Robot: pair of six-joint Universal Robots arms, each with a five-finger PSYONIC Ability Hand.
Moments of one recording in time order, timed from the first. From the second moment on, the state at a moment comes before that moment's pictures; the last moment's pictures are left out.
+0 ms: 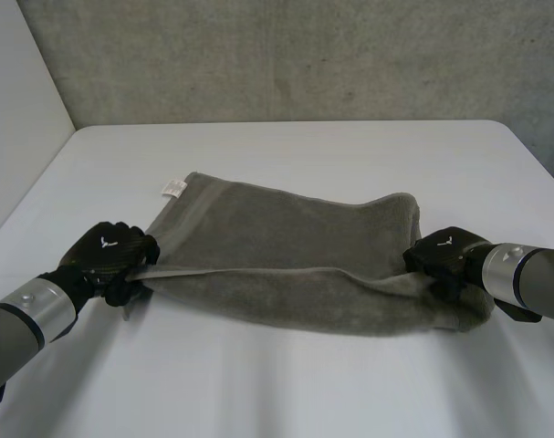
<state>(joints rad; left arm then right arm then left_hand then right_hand) 4.70 -1.83 -1.97 3.43 -0.98 3.63 1.71 -1.10 1.49 0.36 1.20 2.44 1.34 1.36 1.38 1.36 1.20 1.32 1.32 1.32 1.32 1.15</state>
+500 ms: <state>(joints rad) 4.58 -1.95 -1.31 3.46 -1.14 3.55 1.79 -1.33 1.27 -0.37 1.30 2.64 1.34 1.36 1.38 1.36 1.20 1.33 1.32 1.34 1.34 1.17</state>
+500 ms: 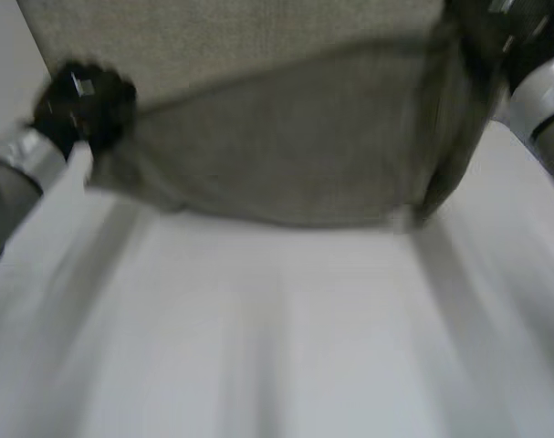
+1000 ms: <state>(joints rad) 4.64 -1.88 -1.52 3.53 -1.08 3.25 1.79 -1.30 1.37 -0.07 1.16 2.65 1.34 1.36 1.38 1.36 1.20 1.33 1.33 1.34 1.34 1.17</state>
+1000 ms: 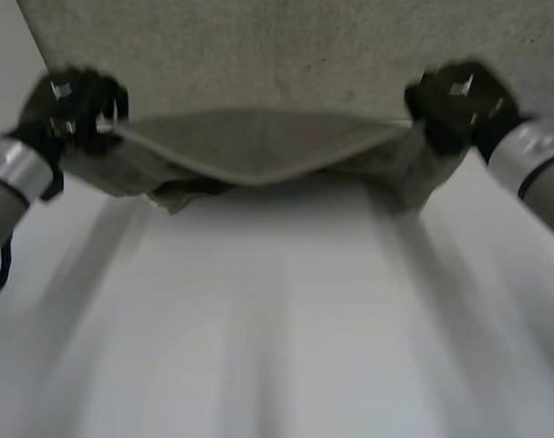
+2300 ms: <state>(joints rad) 4.71 -1.81 -1.81 3.38 -0.86 3.46 1.64 -1.39 1.57 0.44 1.11 2.31 1.34 1.36 1.39 1.36 1.20 1.34 1.33 1.35 1.34 1.17</state>
